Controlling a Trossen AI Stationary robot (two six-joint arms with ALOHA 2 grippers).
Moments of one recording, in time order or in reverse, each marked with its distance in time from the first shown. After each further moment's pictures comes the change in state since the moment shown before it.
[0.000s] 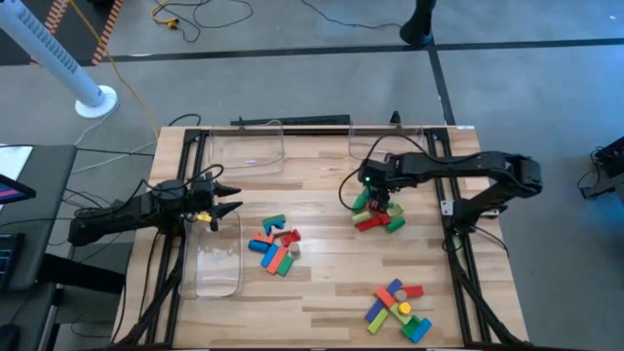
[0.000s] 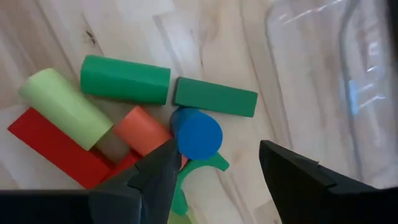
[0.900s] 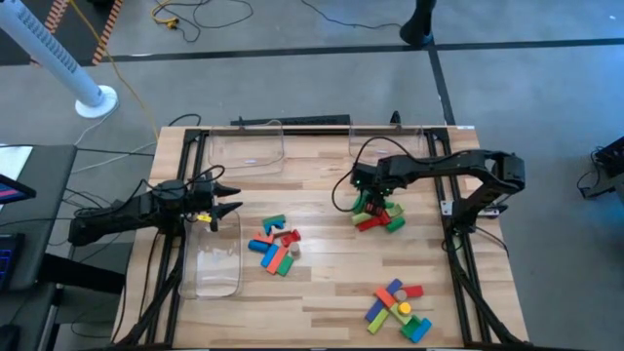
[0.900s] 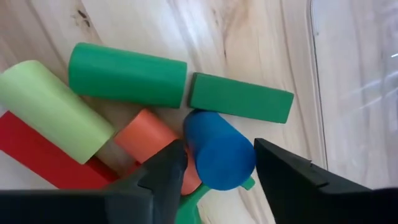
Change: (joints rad) left arm 0.000 0.000 -0.002 -0.021 0.000 0.011; right arm -0.017 0.128 -0.001 0.038 -0.051 -0.011
